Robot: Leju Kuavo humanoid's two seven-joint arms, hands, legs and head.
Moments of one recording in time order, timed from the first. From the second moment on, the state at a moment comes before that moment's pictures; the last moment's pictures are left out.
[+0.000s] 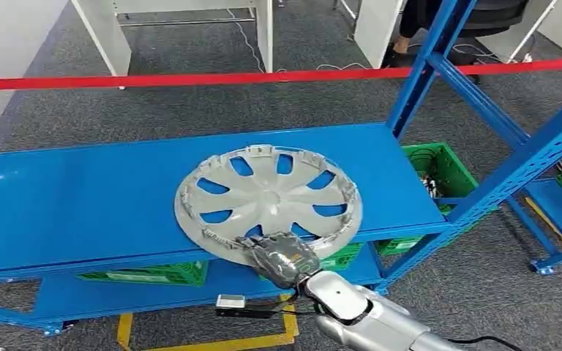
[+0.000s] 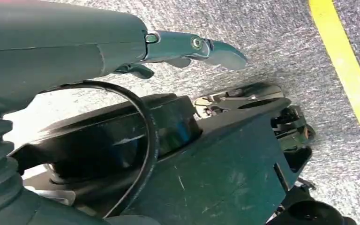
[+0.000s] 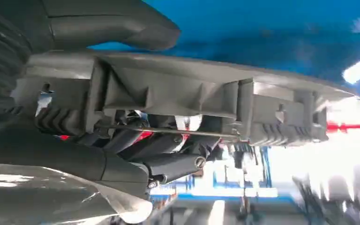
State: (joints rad) left arm -0.03 -0.19 0.47 -0.20 -0.73 0.01 -0.15; right arm -0.25 -0.04 0.79 -1.19 1.32 -0.61 0.05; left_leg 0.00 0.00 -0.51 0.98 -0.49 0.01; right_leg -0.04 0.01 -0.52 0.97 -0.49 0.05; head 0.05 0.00
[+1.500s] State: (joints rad) left arm -0.03 -0.19 0.48 -0.20 -0.82 0.07 -0.28; right arm 0.04 0.06 0.46 -2.06 1.60 -0.69 -0.49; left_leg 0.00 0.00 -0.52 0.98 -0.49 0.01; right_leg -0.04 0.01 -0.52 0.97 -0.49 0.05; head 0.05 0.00
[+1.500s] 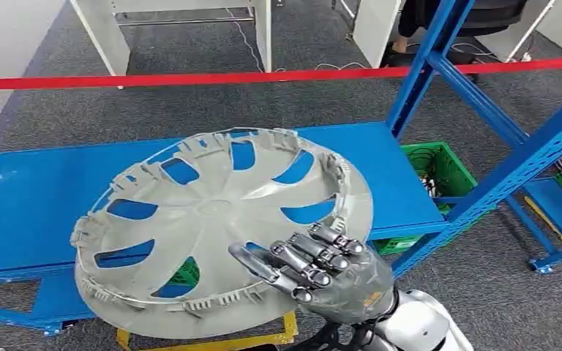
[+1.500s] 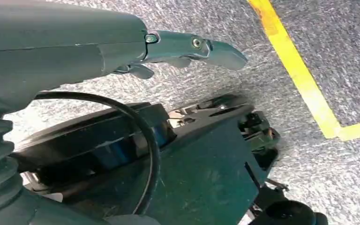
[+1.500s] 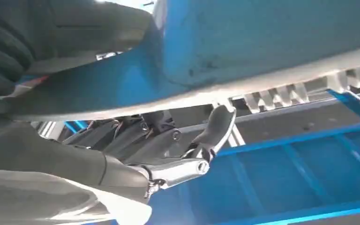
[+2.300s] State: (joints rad) left arm -0.04 -0.18 0.47 -0.20 -0.90 0.12 -0.22; right arm 0.08 0.06 0.46 -2.08 1.61 -0.69 -0.44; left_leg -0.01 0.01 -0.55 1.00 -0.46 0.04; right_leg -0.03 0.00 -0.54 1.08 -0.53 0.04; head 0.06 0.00
